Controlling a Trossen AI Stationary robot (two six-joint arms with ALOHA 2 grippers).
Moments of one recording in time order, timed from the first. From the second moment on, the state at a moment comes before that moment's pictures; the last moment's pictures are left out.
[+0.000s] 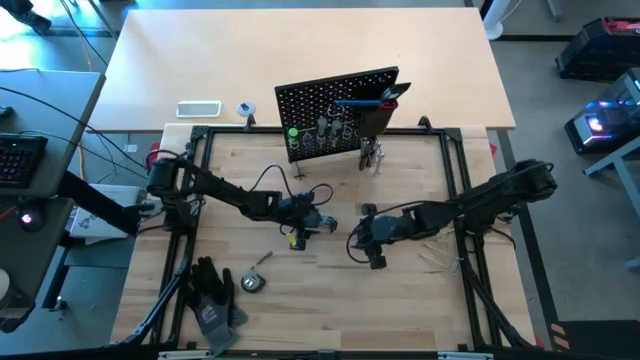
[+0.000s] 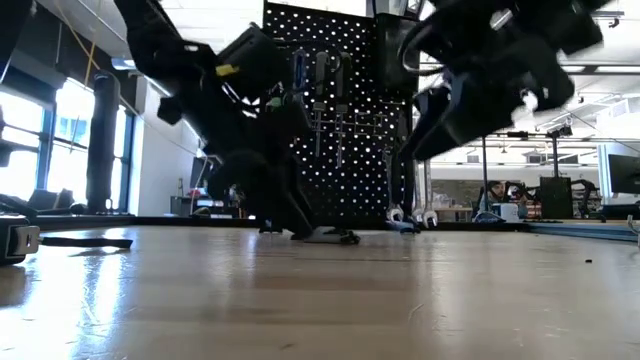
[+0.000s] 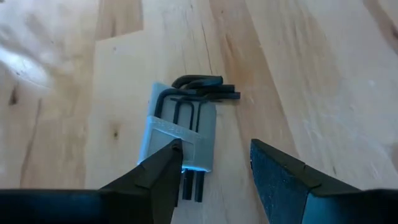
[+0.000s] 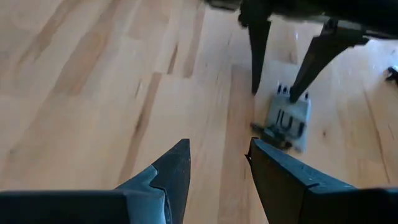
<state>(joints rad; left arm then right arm) 0.00 1.84 0.83 0.20 -0.01 0.23 0.24 1.48 0.72 0.02 0.16 -0.04</state>
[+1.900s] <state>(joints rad) 0.13 1.96 0.86 0.30 0.25 0.19 0.06 2.08 0.63 0.90 0.28 -0.15</state>
